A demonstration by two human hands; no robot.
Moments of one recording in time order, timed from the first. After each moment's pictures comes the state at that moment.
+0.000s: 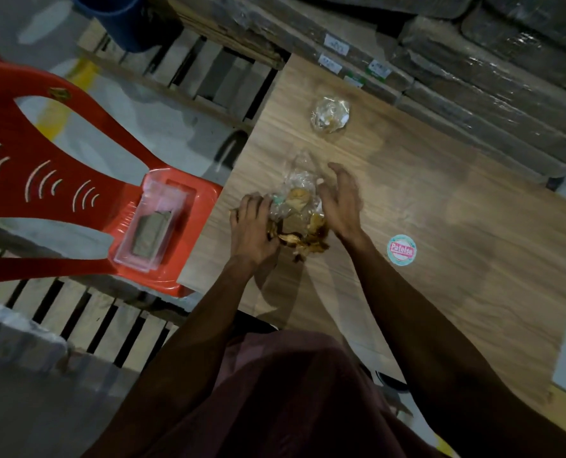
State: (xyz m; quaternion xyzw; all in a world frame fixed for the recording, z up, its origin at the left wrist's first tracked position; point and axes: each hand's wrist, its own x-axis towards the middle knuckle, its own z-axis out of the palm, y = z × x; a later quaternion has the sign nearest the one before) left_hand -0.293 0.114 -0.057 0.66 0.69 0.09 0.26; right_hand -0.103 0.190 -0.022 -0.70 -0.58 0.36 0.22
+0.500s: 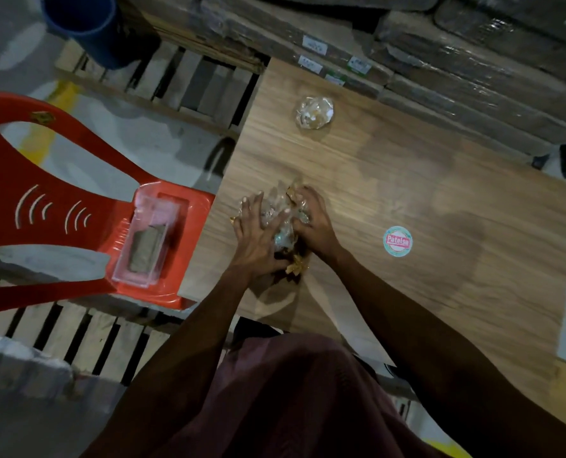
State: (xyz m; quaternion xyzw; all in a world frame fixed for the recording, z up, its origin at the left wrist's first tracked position) left_hand -0.290 0.106 -0.065 0.72 0.60 0.10 0.33; right_hand -0.121 0.145 -0.042 -0.62 -0.57 0.49 0.23
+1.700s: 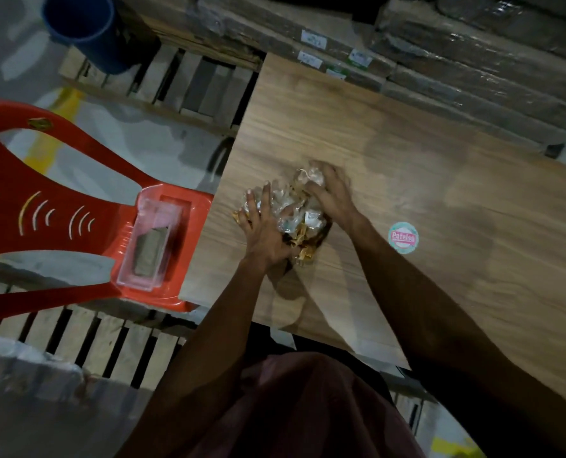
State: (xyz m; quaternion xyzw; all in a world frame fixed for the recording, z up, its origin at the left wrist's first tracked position) left_hand -0.262 0.131 -0.061 0.70 0.65 0.01 0.31; right_hand -0.088 0.209 -0.042 -0.68 -0.57 0.43 0.16
